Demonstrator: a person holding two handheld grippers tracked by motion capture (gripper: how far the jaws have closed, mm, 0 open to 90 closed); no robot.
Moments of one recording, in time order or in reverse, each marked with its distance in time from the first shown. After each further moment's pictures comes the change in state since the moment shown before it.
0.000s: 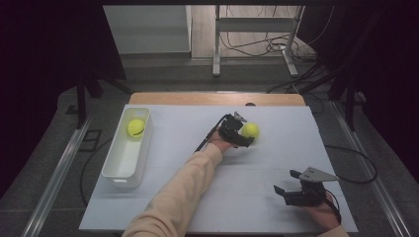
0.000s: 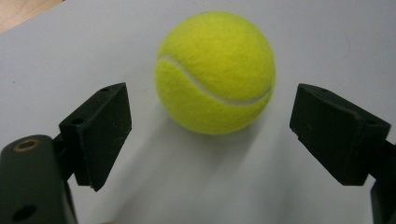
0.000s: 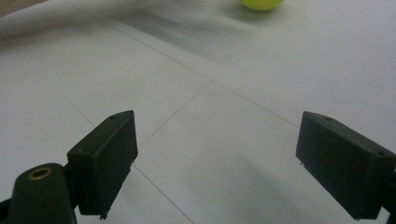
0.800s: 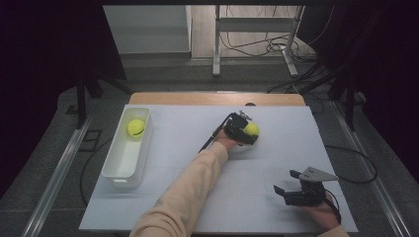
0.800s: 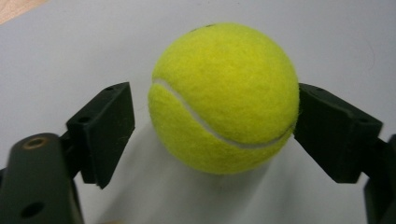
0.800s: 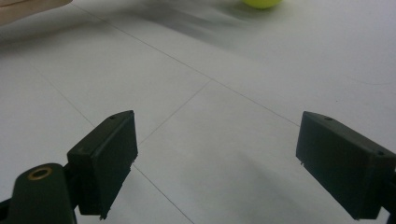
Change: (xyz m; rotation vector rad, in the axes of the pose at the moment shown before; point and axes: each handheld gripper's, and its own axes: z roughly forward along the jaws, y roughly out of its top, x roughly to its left) left arm 0.002 0.010 0.023 0.025 0.004 -0.021; right arm 0.000 0.000 0.001 0.007 0.000 0.001
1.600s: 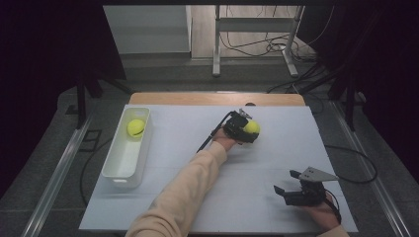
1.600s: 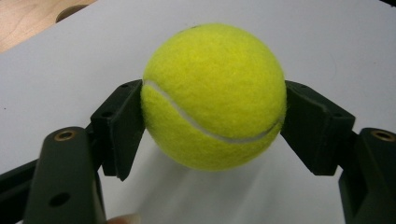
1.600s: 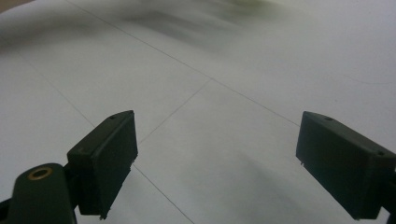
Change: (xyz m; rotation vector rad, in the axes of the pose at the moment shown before) left arm -0.008 0.005 -0.025 -0.034 -0.010 0.012; right arm 0.000 0.000 0.000 0.001 0.001 -0.001
